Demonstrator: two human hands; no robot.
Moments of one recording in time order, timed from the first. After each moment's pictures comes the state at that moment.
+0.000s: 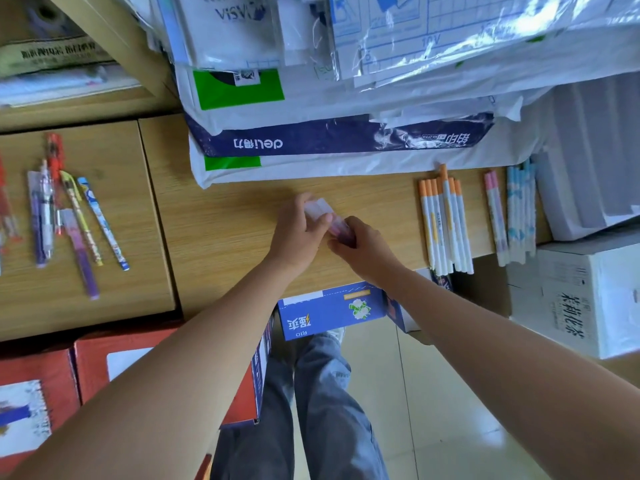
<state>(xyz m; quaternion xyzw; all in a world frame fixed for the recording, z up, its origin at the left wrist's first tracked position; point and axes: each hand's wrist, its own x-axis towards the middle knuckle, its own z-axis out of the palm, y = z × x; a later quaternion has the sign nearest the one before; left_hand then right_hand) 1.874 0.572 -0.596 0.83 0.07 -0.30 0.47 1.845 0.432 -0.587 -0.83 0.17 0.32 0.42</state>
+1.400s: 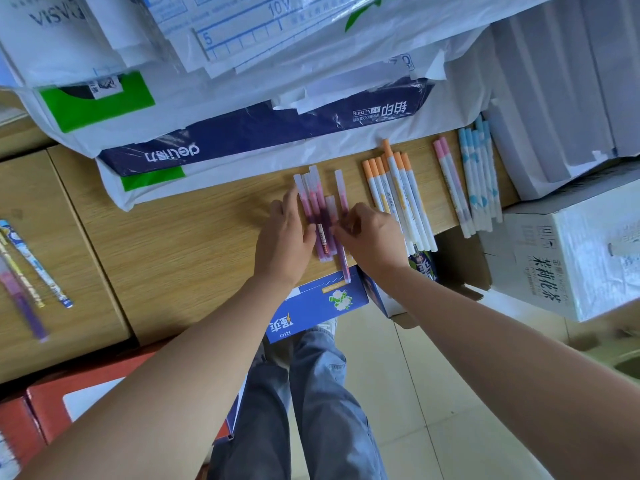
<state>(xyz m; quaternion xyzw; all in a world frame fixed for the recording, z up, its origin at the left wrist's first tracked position) 1.860 0.499 -0.596 0.93 -0.07 -0.25 0.26 1.818 0.354 -0.611 -0.91 0.20 0.14 0.32</state>
